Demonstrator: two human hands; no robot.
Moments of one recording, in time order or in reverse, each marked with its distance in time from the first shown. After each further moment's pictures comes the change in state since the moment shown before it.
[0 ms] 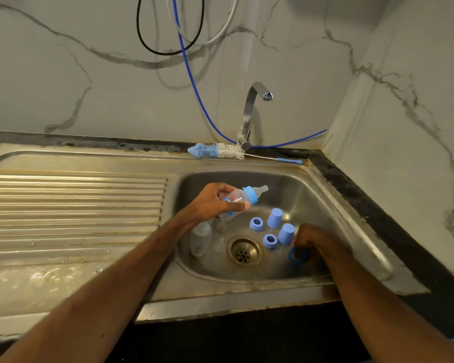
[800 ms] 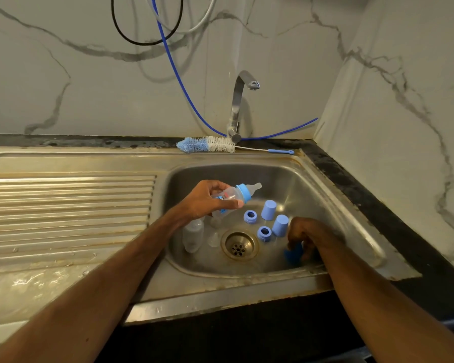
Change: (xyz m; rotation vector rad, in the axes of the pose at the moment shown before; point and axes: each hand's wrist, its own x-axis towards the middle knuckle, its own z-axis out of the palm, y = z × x) left_hand 0.005 -0.005 0.005 0.058 -0.060 0.009; right_hand 0.005 -0.004 0.007 -0.037 -0.092 0.058
